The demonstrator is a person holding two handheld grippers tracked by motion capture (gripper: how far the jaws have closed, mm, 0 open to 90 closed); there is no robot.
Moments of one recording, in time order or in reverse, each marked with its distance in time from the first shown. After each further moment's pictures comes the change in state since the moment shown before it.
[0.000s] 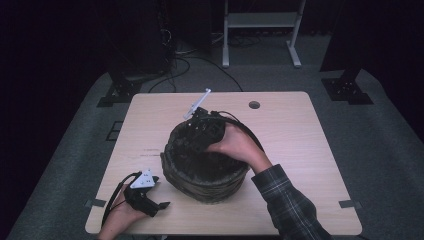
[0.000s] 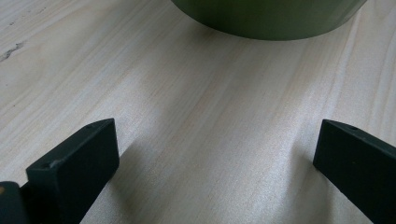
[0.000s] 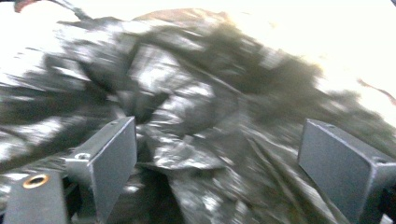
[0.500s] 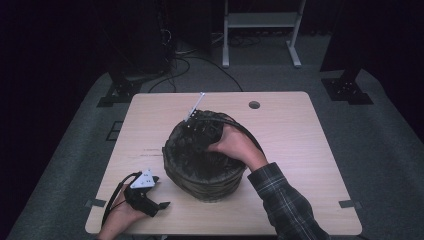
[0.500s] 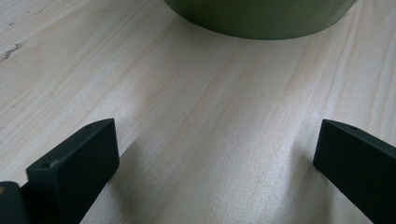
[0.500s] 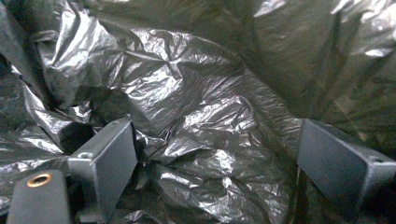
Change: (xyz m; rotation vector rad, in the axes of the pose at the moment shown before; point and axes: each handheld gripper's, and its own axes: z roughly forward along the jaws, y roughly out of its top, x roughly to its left) left arm 0.000 0.000 0.000 0.000 0.000 0.001; right arm -0.010 -0.001 0.025 0.162 -0.069 0.039
